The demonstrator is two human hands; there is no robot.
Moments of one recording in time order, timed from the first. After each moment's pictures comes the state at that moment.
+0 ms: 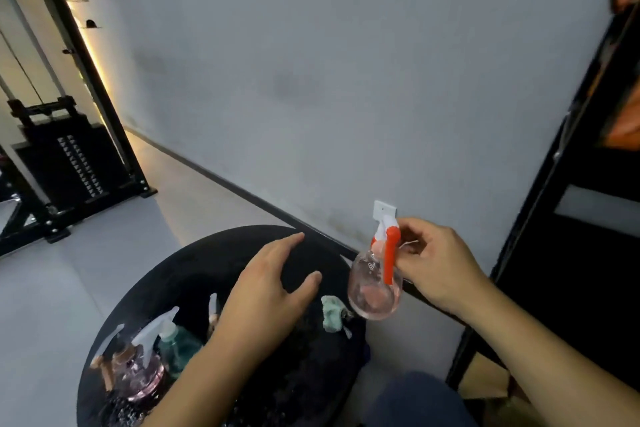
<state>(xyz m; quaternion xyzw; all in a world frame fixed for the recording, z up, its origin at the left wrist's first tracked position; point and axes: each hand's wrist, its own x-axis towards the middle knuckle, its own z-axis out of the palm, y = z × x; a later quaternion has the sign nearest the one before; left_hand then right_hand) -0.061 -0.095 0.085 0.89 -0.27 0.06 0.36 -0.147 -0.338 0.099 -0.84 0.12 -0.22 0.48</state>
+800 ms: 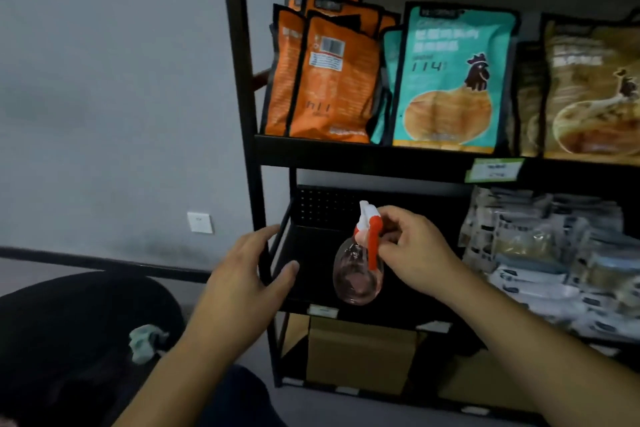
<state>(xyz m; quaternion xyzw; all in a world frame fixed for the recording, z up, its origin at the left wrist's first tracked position) -0.249 -0.277 0.116 0.77 -0.49 -0.04 0.40 -0.441 -0.460 0.133 -0.81 0.32 -0.31 0.36</state>
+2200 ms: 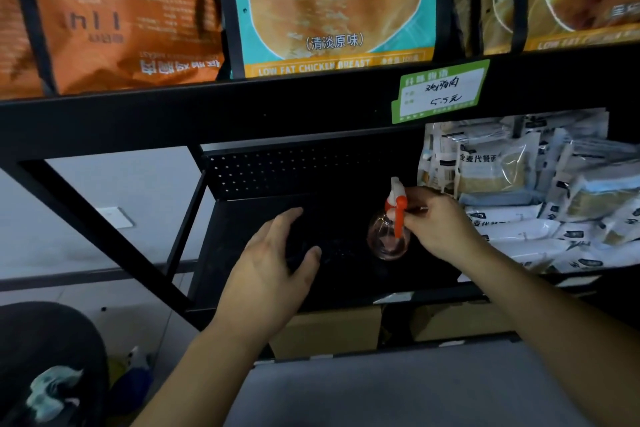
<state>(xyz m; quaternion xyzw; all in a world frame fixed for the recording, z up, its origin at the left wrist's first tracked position) -0.310 -0.457 0.029 0.75 -0.58 -0.11 0.30 -0.543 -0.637 -0.004 -0.73 0.50 -0.29 0.36</state>
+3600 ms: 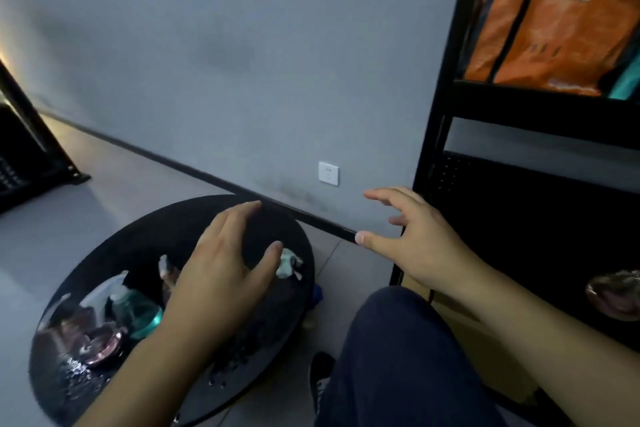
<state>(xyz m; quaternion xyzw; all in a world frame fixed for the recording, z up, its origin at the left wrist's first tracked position) -0.147 -0.080 0.095 0.88 -0.32 0.07 0.33 -0.268 -0.338 0.087 -0.89 0.16 -0.20 0.38</state>
